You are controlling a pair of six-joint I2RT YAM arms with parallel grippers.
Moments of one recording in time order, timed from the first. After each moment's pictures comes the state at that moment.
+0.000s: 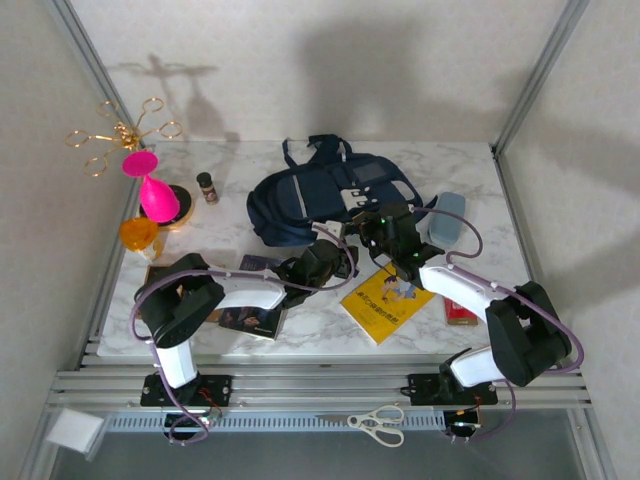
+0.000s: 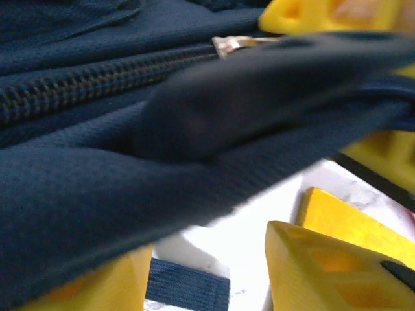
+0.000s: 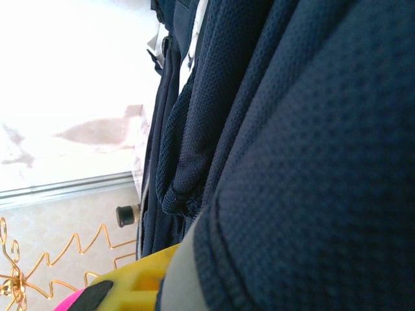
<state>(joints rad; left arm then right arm) -0.91 1.81 0.91 0.43 -0.32 -0.54 0.56 1.42 0.78 0.16 -0.03 1.45</state>
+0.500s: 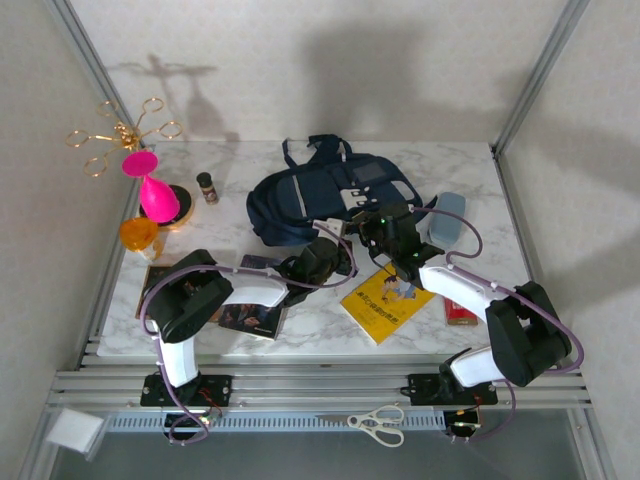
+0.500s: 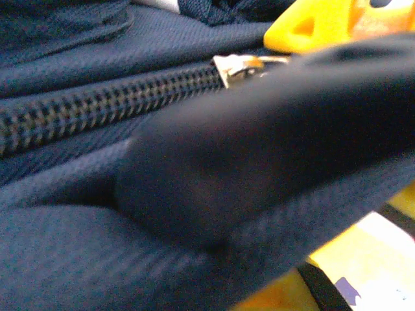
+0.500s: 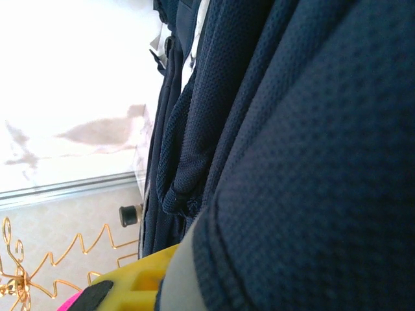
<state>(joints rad) -0.89 1.85 0.91 0.52 -0.28 -0.51 0.56 1.42 0.78 0.16 -0.03 1.45</state>
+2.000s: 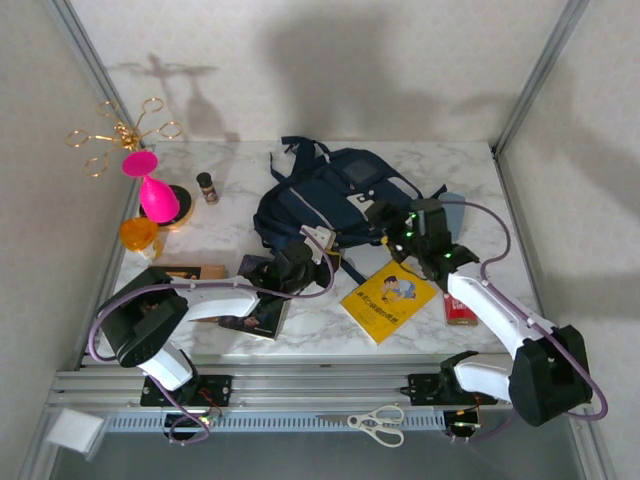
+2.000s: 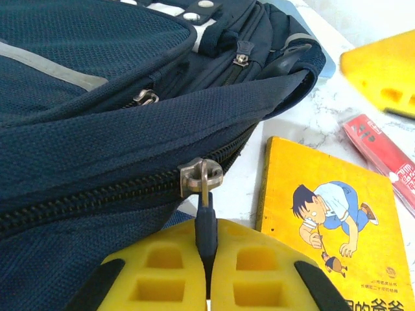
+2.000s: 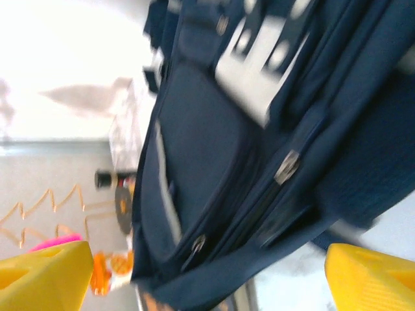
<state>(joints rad) -0.86 1.59 0.73 0.43 -0.07 -0.38 0.44 1.21 0.78 -0.13 -0.22 1.18</state>
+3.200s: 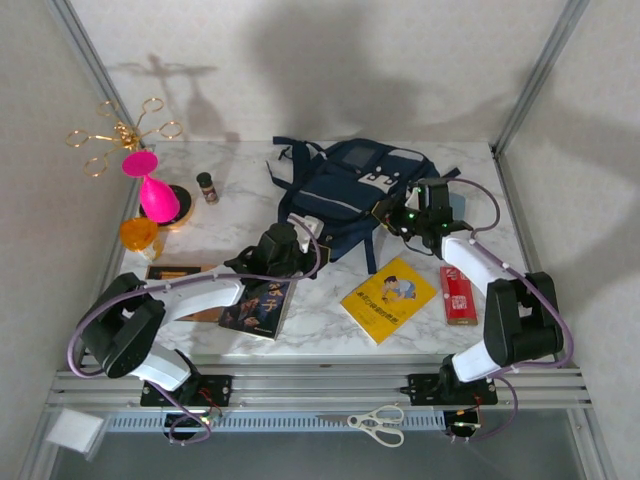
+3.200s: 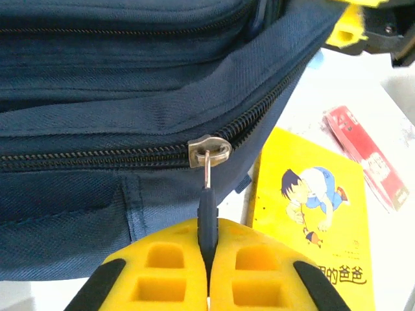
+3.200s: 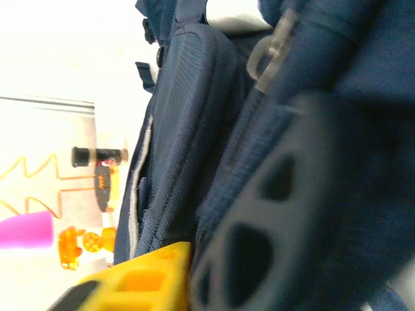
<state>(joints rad) -0.73 1.50 0.78 0.21 0.15 -0.41 0.25 1.50 0.94 -0.08 -0.48 0.87</state>
